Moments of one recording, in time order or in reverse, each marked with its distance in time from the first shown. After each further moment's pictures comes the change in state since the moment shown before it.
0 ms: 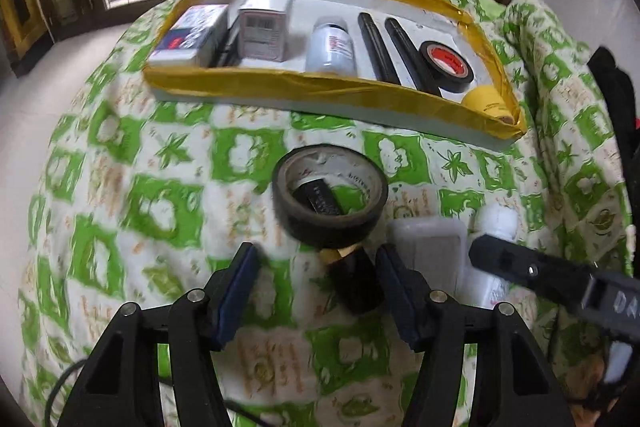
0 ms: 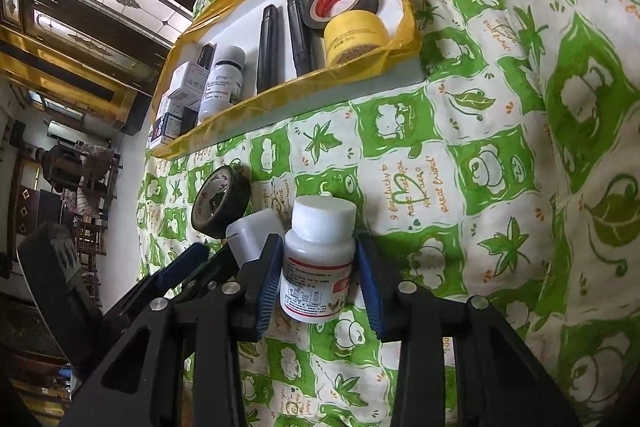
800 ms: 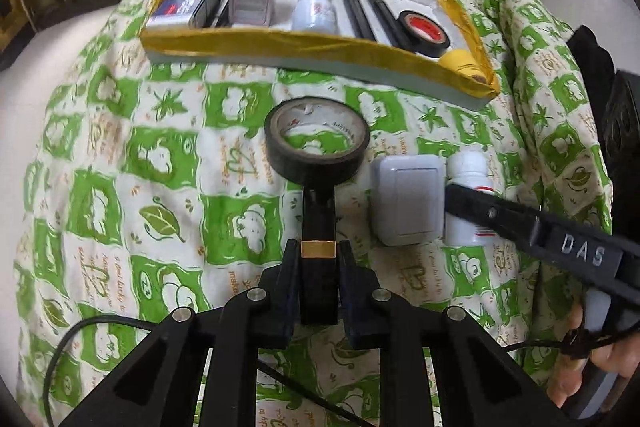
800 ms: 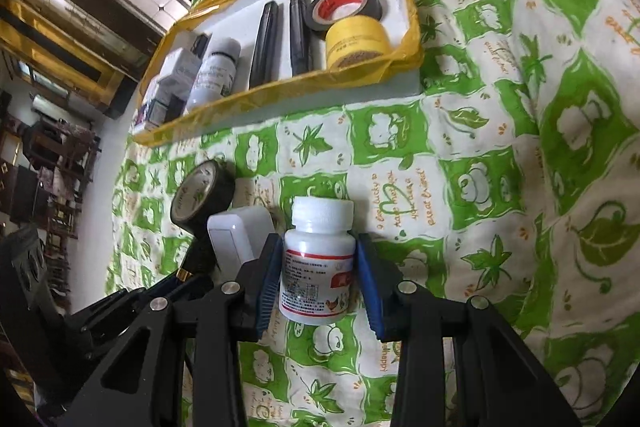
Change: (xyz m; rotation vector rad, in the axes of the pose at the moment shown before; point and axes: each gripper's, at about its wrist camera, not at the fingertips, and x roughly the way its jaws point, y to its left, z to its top) left arm -0.015 0.008 -0.022 -0.010 0.101 -0.086; right arm 0.005 0.006 -0.002 -0.099 0.000 -0.104
